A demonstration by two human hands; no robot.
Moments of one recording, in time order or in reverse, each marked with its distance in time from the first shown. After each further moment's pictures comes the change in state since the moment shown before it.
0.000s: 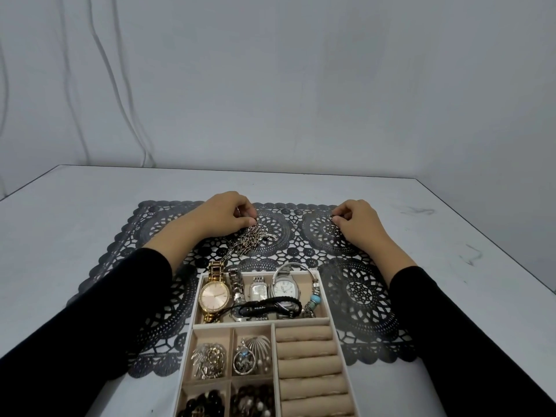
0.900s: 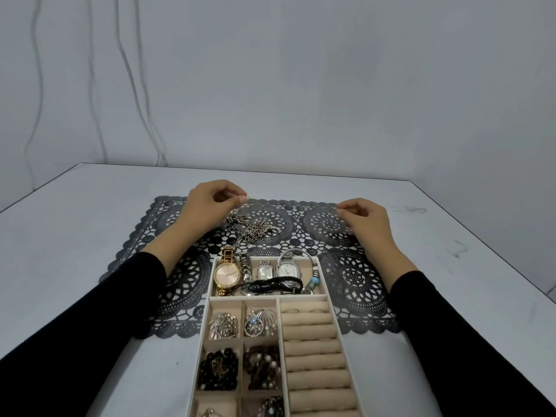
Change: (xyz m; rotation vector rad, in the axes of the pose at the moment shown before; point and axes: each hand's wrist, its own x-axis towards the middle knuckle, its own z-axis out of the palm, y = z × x) left_hand -0.049 0.004 -0.009 -0.457 0.460 -0.055; right_hand -0.050 -0.015 -0.018 0.602 0.154 0.067
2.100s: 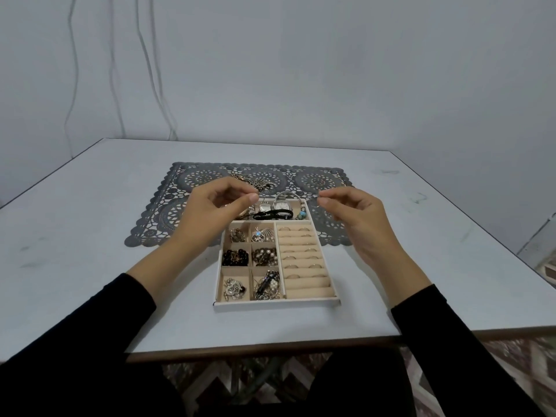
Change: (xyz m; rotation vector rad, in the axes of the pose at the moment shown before) left_hand -0.167 0.090 -0.019 -0.317 -0.028 0.090; right_hand -0.170 -0.062 -0.043 0.315 -0.232 -0.061
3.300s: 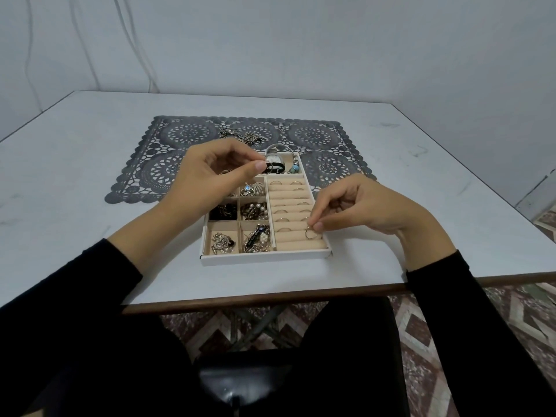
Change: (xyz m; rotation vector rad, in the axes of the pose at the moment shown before) left_hand -0.020 0.011 0.015 -0.008 -0.134 0.050; right_hand -0.028 -0.008 -0.025 -0.214 -0.747 0.136
